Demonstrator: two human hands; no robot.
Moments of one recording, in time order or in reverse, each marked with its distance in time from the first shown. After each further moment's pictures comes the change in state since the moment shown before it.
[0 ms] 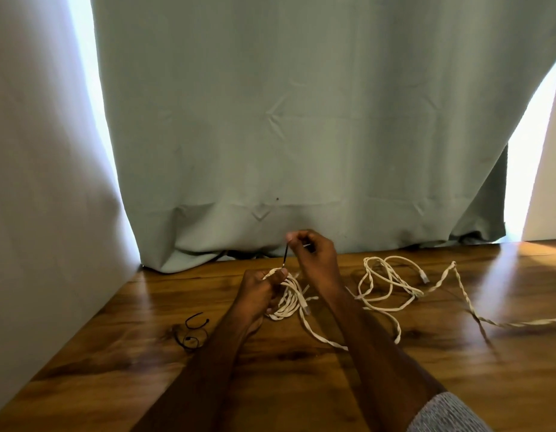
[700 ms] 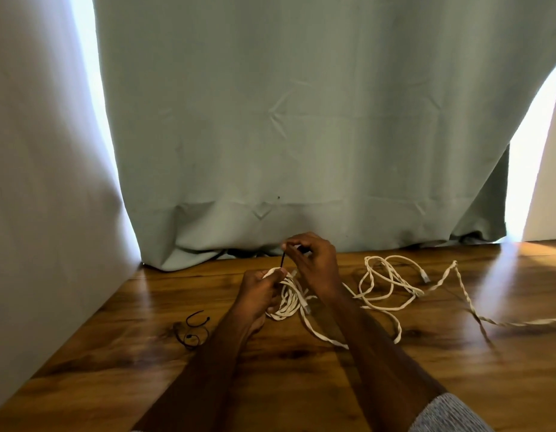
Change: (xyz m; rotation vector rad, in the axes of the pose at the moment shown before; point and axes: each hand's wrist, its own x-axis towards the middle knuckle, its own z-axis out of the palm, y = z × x) left_hand -0.004 0.005 0.003 -0.045 0.055 -0.071; right_hand -0.001 0.010 -0.002 -0.165 -0.067 -0.297
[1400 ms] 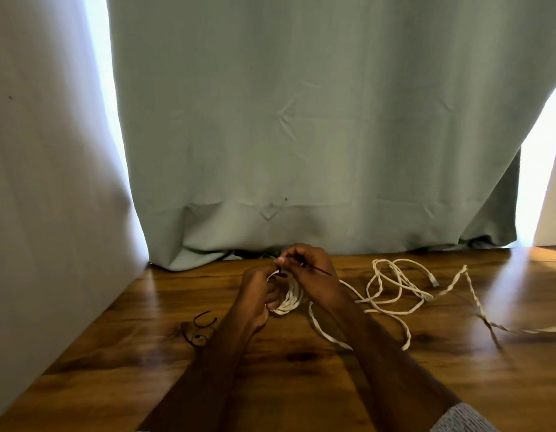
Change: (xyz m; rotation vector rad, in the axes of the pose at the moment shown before) left_hand 0.005 0.008 -0.010 -0.134 0.059 -0.049; right_hand -0.010 -0.011 0.007 0.167 -0.228 0.097
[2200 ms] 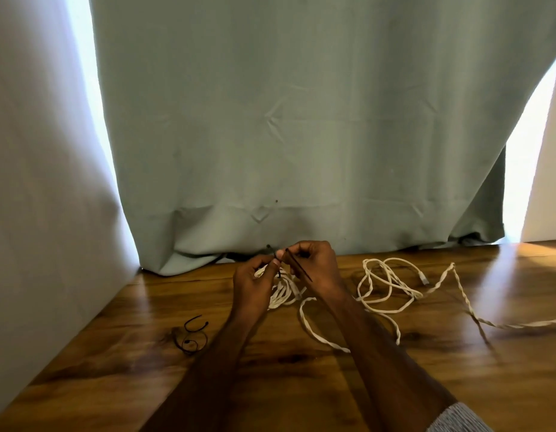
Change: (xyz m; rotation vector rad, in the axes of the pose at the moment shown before) left_hand -0.003 -0.003 0.008 0.367 0.099 0.521; right_hand 0.007 -0.015 -0.014 0.032 0.156 0.165
